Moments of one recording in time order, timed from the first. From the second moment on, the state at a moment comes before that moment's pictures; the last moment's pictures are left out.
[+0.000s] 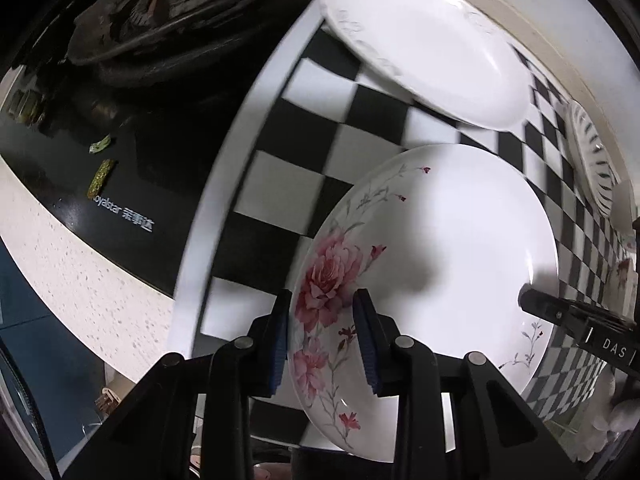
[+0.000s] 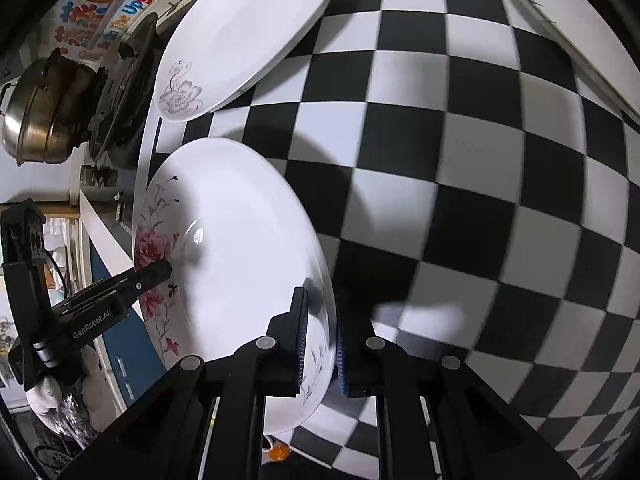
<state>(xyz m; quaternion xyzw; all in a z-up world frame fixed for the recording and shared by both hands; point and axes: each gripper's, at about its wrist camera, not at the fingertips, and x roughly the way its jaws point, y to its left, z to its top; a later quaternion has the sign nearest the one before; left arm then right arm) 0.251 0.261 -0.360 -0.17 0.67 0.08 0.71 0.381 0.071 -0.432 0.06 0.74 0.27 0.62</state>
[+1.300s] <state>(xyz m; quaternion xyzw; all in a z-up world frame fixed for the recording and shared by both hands) 0.323 0.081 -0.358 -0.07 0.69 -0.03 0.72 0.373 -0.158 -0.423 0.16 0.72 0.17 0.66</state>
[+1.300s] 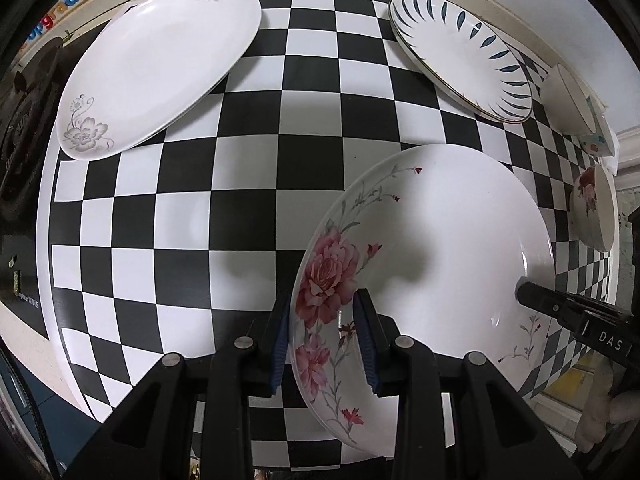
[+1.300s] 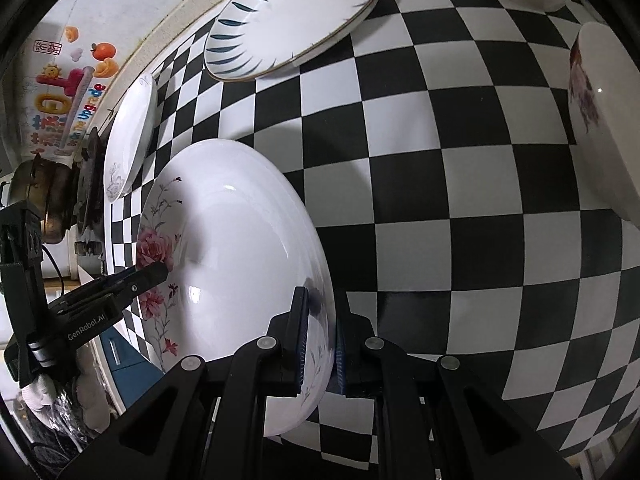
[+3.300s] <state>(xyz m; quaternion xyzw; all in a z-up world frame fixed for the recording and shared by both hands) 0.455 0.311 -0.368 -0.18 0.65 0.07 0.74 0.604 0.107 -0.451 0.11 0.71 0.30 0.63</state>
